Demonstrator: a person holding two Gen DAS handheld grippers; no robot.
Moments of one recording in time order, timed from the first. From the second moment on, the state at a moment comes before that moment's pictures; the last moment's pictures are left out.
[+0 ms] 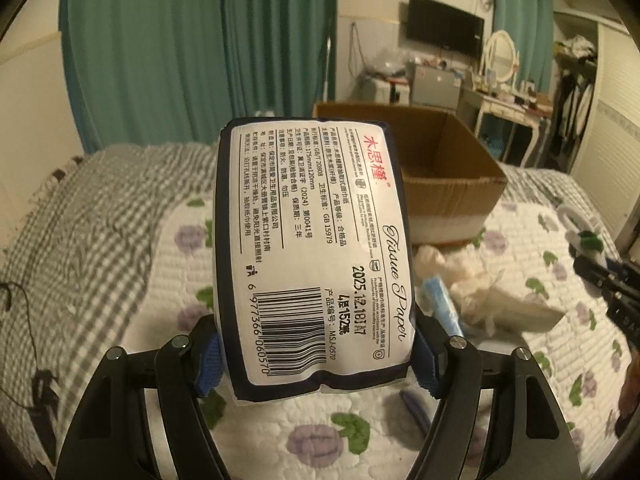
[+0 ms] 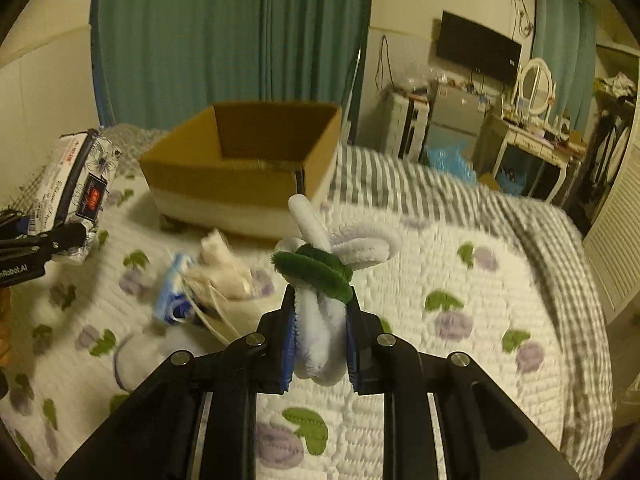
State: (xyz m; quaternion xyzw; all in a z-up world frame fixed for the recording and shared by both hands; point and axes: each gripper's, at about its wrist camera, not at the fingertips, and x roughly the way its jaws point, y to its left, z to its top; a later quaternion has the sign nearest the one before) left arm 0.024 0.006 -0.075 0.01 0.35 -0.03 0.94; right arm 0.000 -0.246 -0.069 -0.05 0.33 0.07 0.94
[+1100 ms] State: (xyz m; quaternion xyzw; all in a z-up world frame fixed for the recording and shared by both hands) left arm 0.096 0.011 0.025 -0.01 0.27 -0.05 0.96; right arm 0.057 -0.185 0.086 -0.09 0.19 0.14 0.97
